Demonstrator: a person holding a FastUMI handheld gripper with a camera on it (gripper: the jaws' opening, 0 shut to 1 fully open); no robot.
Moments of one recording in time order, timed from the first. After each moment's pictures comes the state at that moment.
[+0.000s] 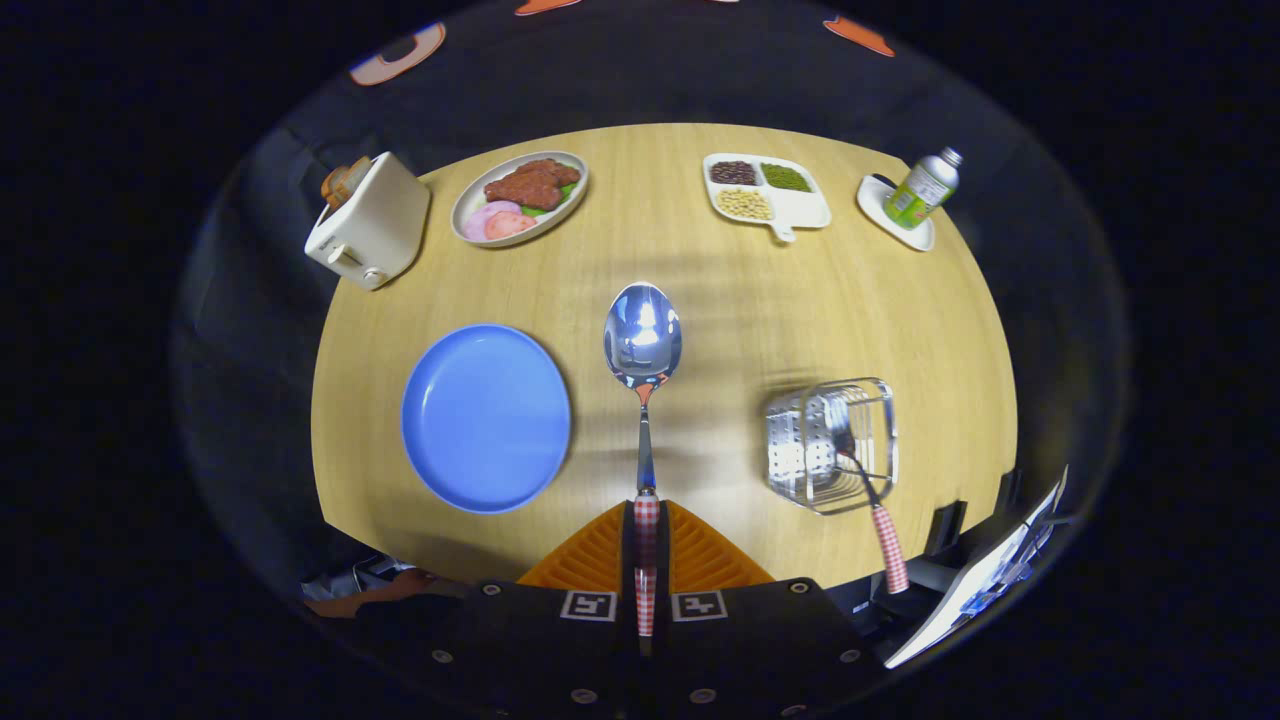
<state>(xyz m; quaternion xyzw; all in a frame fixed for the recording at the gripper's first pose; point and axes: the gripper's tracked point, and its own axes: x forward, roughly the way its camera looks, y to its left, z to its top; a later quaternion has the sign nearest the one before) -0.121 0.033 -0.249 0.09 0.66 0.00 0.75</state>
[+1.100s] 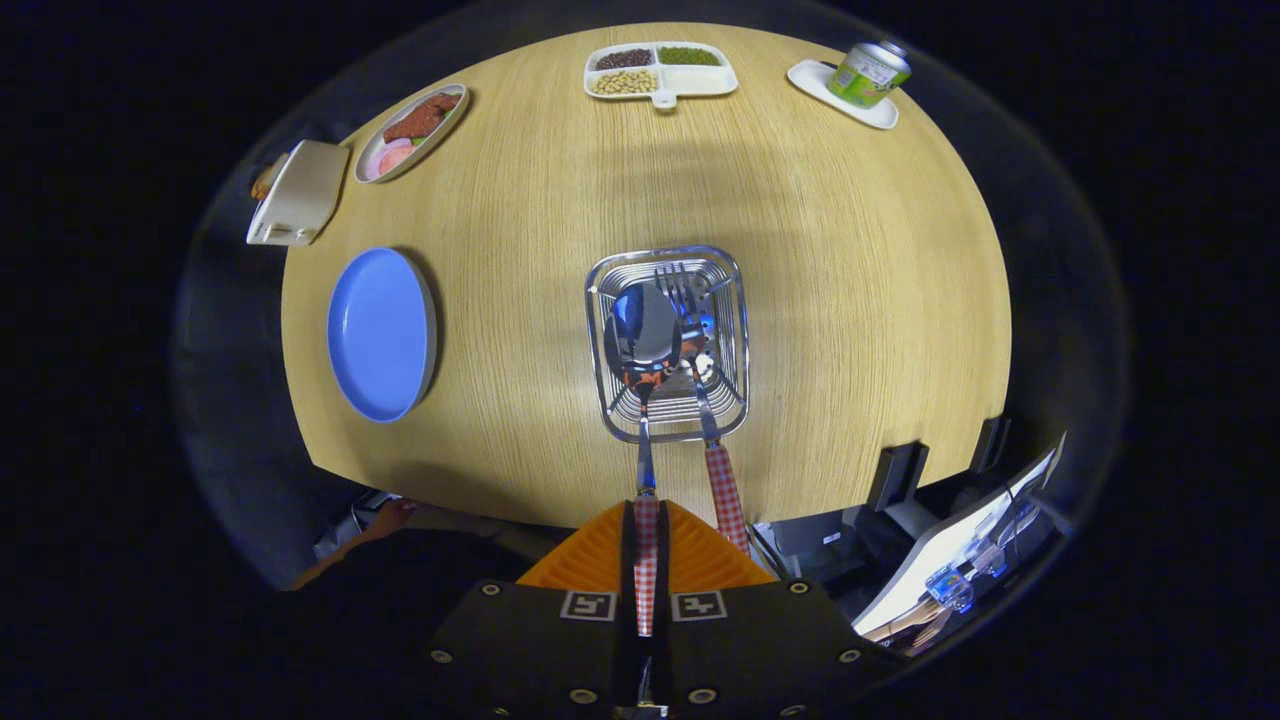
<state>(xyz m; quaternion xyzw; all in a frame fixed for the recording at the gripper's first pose) -0.187 -0.045 -0.282 0.12 0.79 0.02 0.60</state>
